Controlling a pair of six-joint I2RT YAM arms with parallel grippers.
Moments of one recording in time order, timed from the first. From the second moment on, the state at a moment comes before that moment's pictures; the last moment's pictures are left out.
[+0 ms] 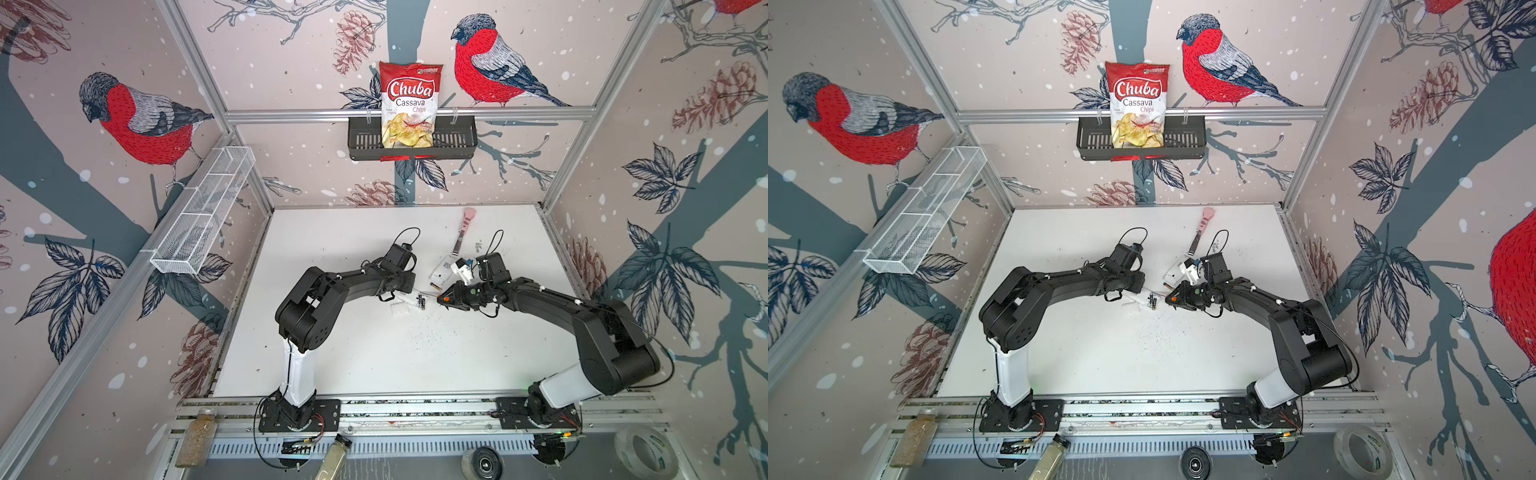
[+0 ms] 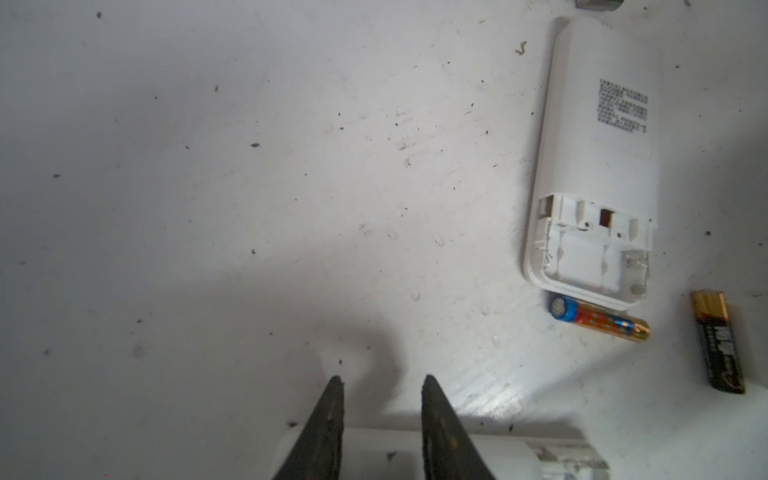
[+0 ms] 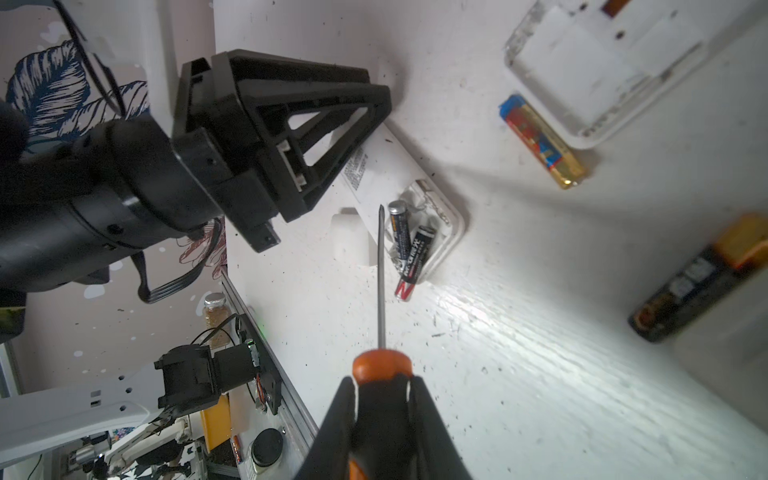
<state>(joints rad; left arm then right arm) -0.65 1.97 1.19 -0.15 0.03 -0.27 0.42 1.53 0.76 -0.19 -0.75 0.50</state>
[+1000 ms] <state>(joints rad) -0.65 1.97 1.18 -0.13 0.05 -0.27 0.47 1.55 0.75 -0.19 -0.71 0.50</state>
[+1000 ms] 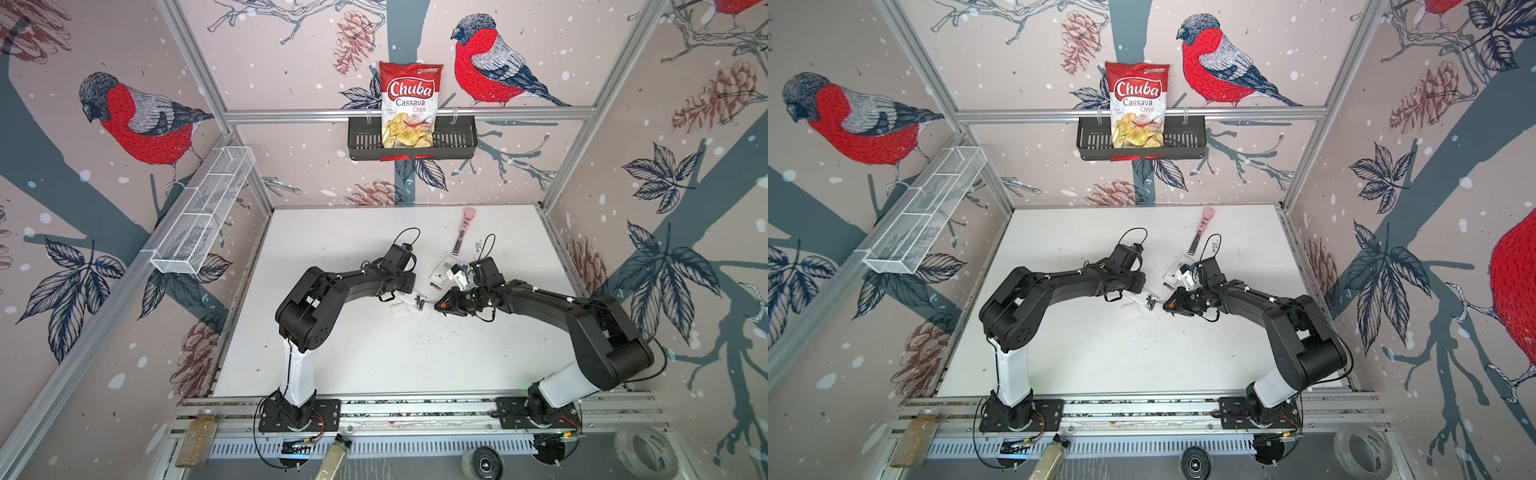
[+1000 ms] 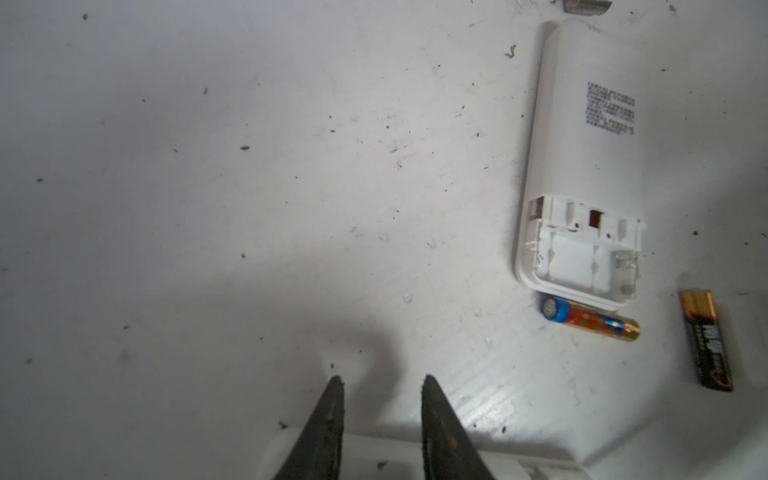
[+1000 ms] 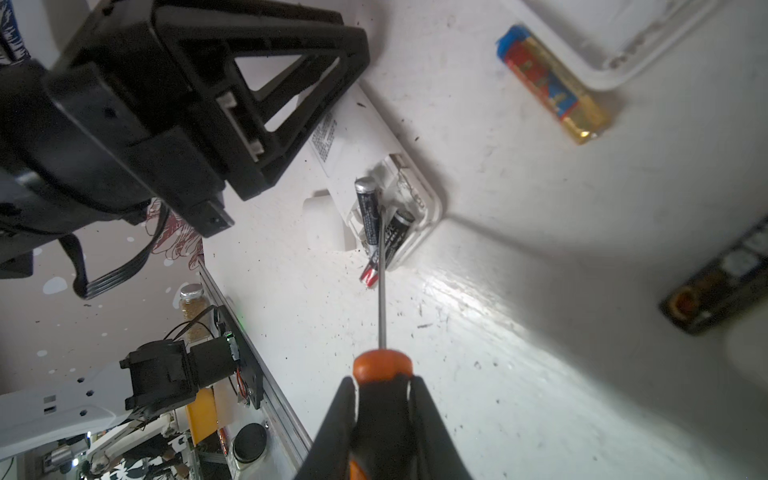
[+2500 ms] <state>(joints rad) -0.64 1.97 1.18 -0.13 0.06 -0.27 0.47 1.43 0.71 -0.23 -0.68 0.49</state>
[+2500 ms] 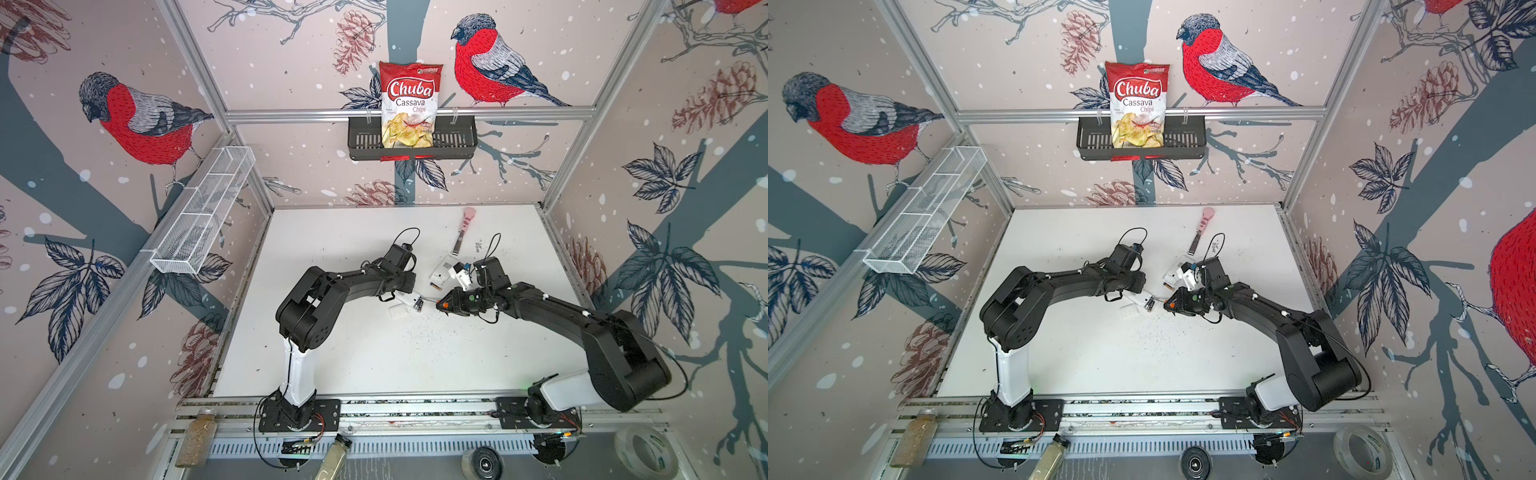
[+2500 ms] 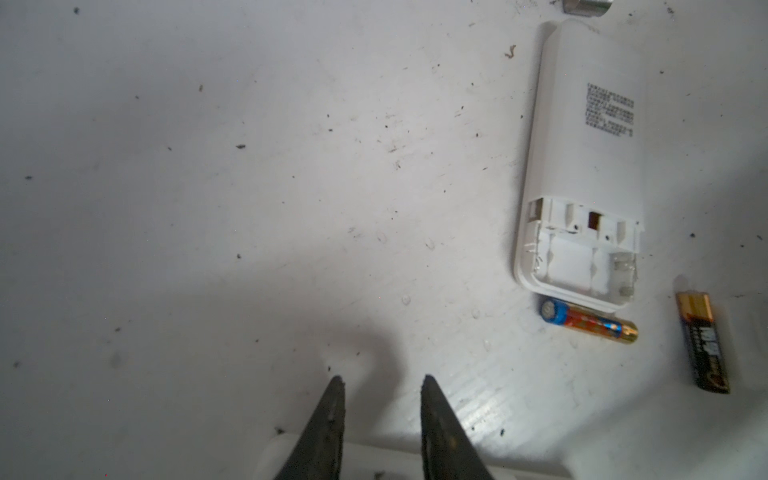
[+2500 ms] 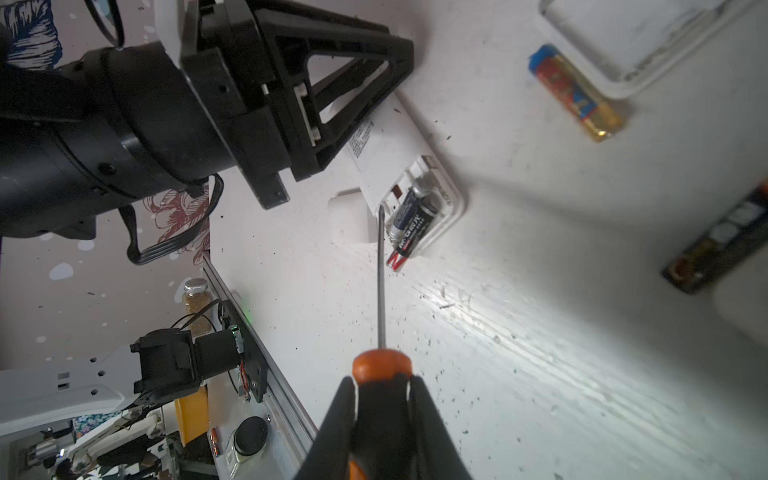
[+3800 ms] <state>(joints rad) -0.64 1.98 1.18 -0.11 0.06 -0.28 0.48 1.47 0.67 -0.23 -0.70 0.50</state>
